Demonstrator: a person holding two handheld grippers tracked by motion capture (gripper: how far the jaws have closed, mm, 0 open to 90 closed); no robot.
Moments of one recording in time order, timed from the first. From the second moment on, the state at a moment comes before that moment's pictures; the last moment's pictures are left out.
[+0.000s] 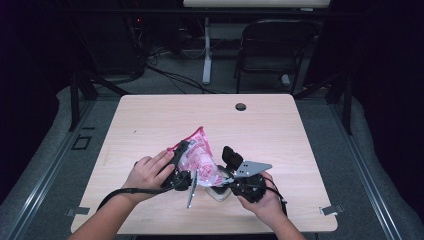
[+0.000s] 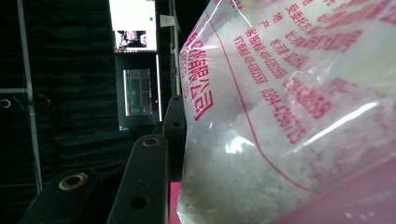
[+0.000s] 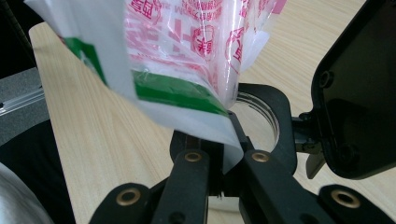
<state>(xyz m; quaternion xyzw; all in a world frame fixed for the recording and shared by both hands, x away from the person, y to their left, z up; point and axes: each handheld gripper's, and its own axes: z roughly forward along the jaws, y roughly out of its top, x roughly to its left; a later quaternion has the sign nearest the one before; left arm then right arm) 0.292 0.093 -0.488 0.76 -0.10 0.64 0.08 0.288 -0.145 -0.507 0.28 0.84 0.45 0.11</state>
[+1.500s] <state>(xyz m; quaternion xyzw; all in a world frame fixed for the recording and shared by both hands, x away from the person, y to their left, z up) 0.291 0.089 -0.480 0.75 -0.11 0.65 0.08 0.291 -0.147 -0.506 0.29 0.83 0.45 0.12</state>
